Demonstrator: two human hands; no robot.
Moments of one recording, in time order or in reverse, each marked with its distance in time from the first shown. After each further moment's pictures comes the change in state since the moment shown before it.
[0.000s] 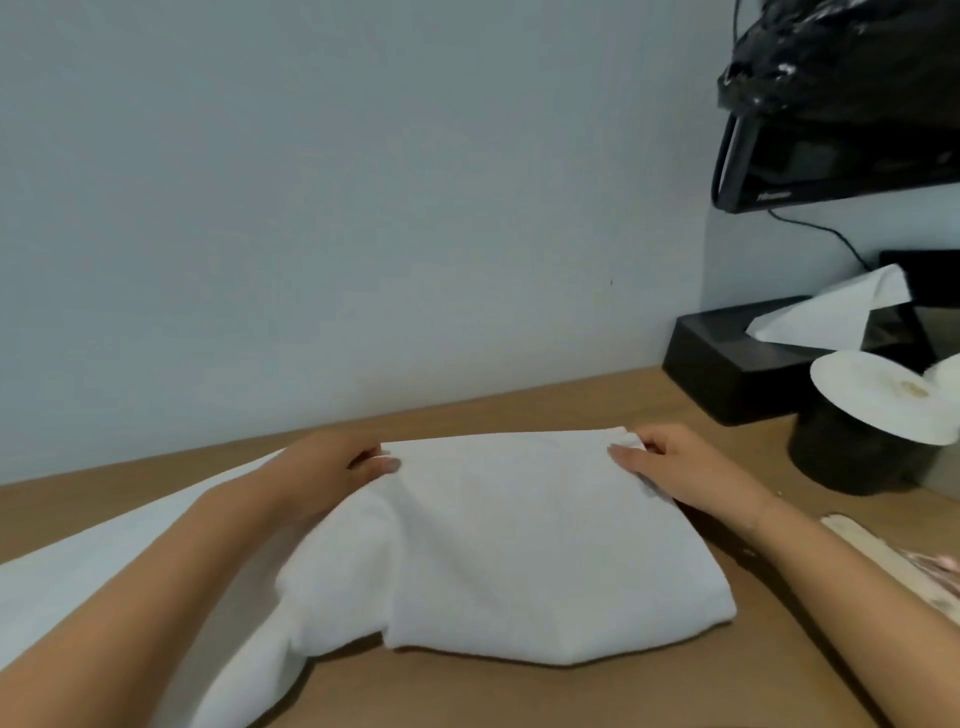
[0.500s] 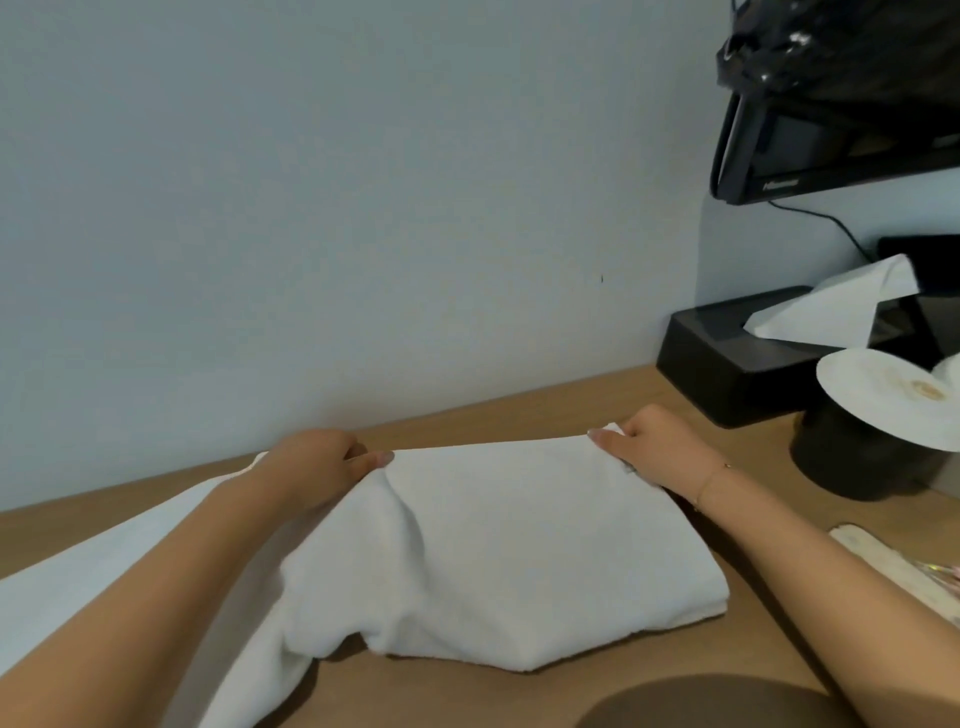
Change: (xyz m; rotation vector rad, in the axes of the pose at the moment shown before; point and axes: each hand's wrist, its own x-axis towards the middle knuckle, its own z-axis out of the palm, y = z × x) left_hand 0.053 -0.015 0.010 0.097 -0.058 -0.183; right_hand 0.046 -0.001 0.001 -0.210 0.065 0.155
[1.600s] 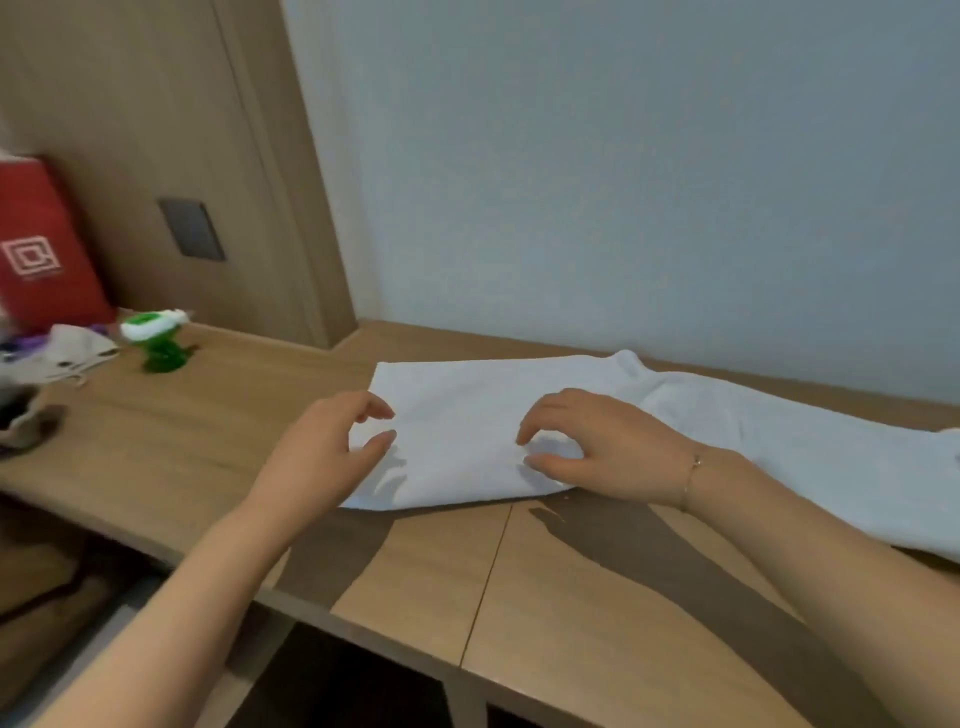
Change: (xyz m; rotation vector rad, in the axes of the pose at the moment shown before) left_hand -0.401 -0.161 0.021 -0.299 0.672 -0.372; right_hand -0.223 -0.243 0.155 -0.352 -0.287 -1.285
